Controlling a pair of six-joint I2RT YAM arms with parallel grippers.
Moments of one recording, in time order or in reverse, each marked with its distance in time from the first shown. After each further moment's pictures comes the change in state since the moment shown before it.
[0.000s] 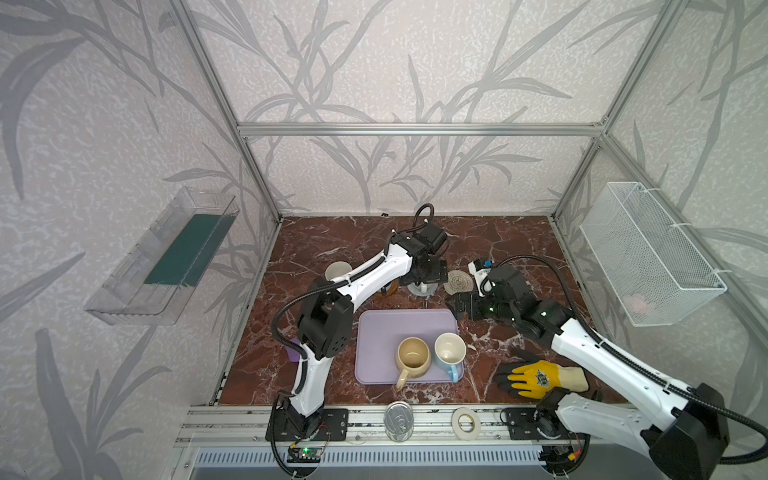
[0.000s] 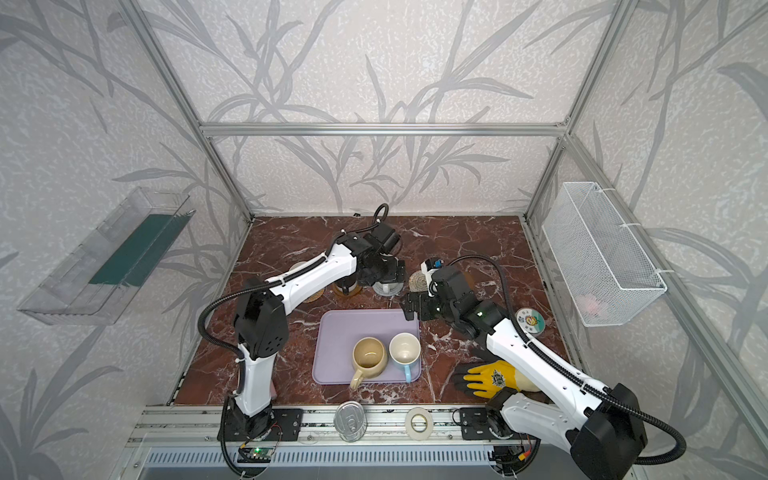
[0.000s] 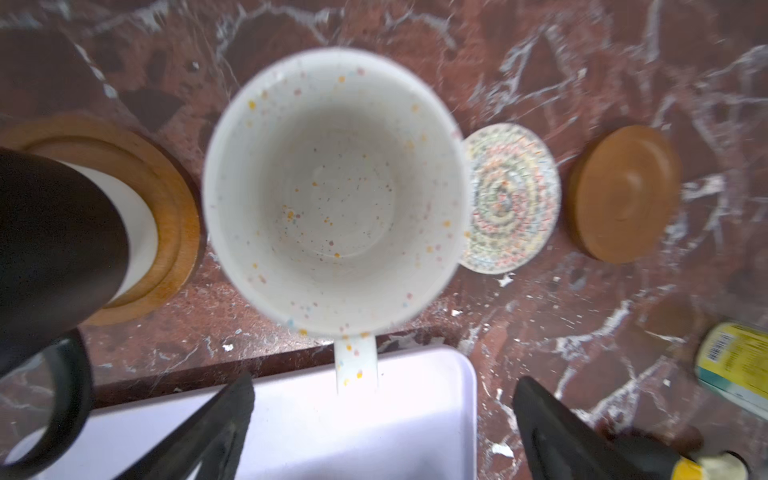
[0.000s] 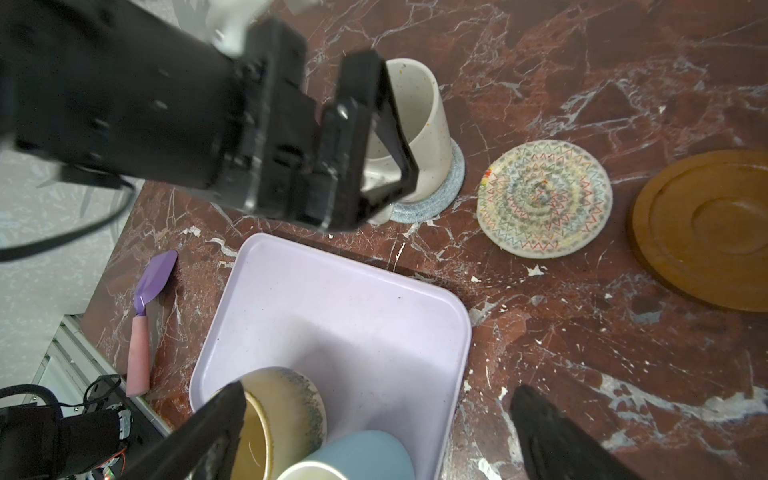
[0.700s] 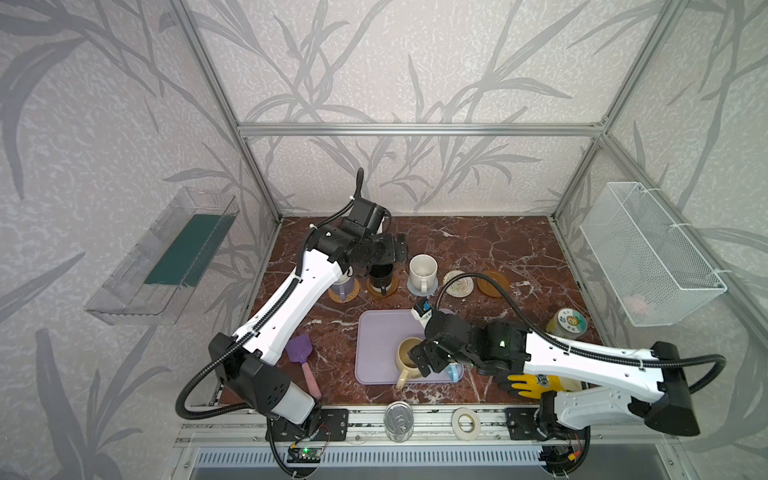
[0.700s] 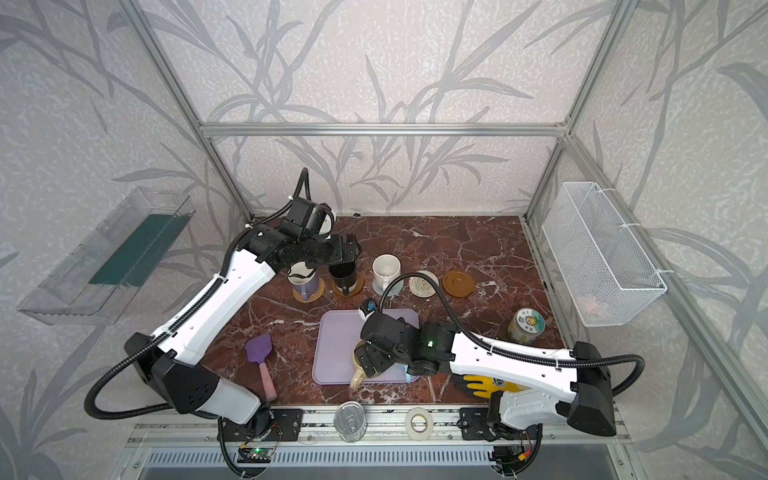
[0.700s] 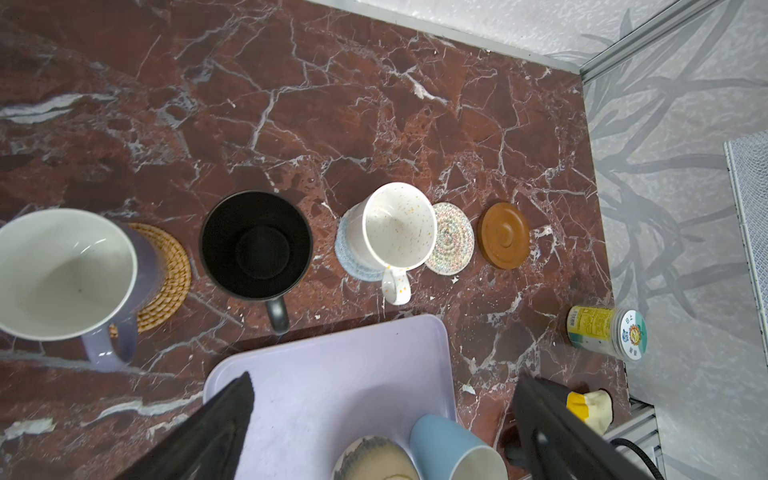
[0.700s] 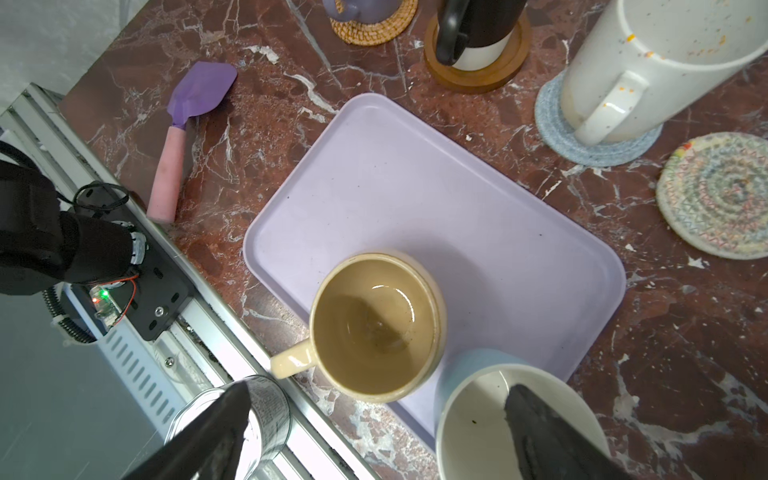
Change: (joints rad) left arm 0.210 -0.495 -0.195 -0.037 0.107 0.144; right arm 0.602 0.198 0.225 -0.218 0.292 0.076
